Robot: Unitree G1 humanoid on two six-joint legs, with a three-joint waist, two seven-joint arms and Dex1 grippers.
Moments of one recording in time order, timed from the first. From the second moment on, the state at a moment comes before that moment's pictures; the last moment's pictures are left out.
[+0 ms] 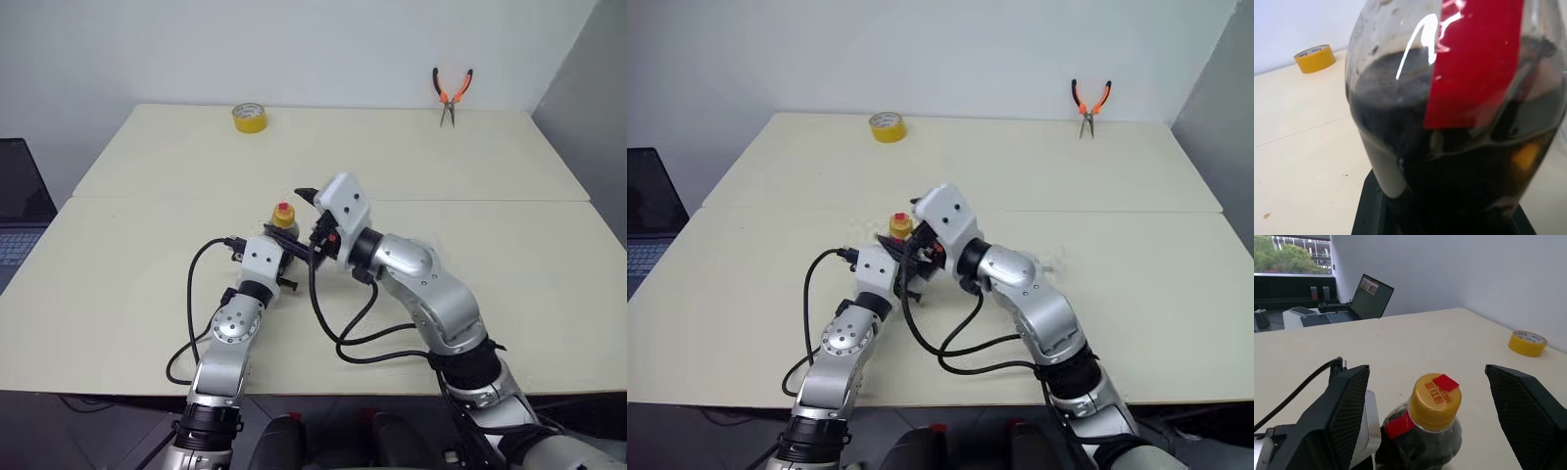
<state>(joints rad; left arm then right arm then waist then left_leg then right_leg) -0.18 0.15 -0.05 -0.11 0.10 0.17 -0.17 -0.63 -0.05 0.34 -0.26 0.15 0.58 0.45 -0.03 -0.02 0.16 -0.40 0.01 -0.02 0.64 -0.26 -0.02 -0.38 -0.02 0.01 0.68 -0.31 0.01</state>
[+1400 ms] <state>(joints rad) -0.18 0.15 -0.06 -0.11 0.09 0.19 -0.16 -0.52 -0.18 0.18 -0.27 0.14 0.63 0.37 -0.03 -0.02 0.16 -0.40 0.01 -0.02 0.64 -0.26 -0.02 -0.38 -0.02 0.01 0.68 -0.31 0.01</state>
